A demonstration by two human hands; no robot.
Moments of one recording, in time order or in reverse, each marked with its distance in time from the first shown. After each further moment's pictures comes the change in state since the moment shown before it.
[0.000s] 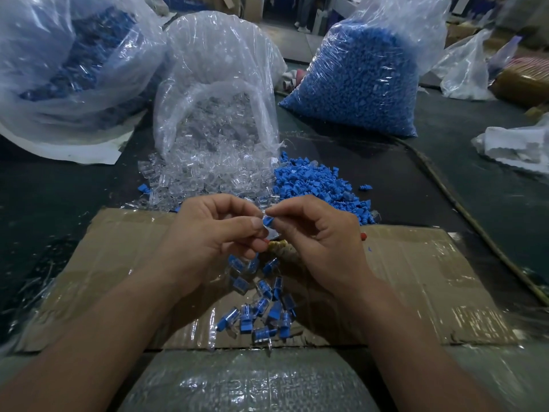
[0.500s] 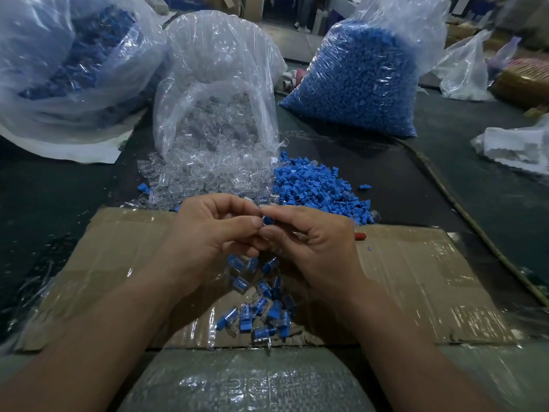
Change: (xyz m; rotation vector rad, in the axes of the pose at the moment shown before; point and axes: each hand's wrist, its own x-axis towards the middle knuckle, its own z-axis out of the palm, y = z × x) left_hand -0.001 0.000 0.002 -0.018 0.027 0.028; right_hand -0.002 -0.001 0.005 -0.051 0.002 -0.071
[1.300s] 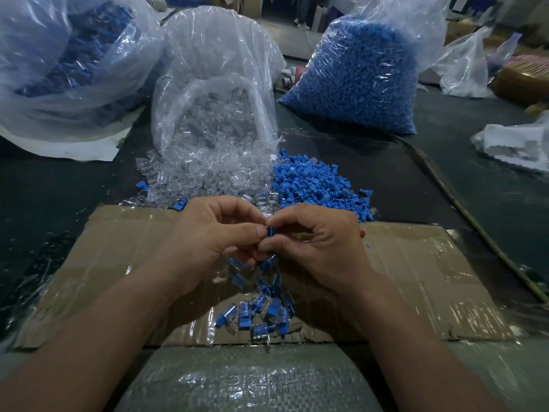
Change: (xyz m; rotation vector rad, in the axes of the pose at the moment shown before) left_hand -0.001 0.002 0.001 0.119 -0.061 -0.061; right_hand 0.002 0.003 -0.011 -0.008 -0.099 -0.034
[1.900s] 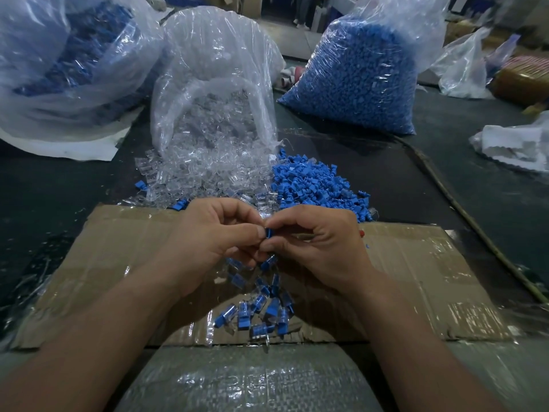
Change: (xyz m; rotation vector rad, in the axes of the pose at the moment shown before) left_hand 0.003 -0.005 0.001 0.017 0.018 0.028; right_hand 0.002 -0.002 -0.005 0.032 -0.052 -0.005
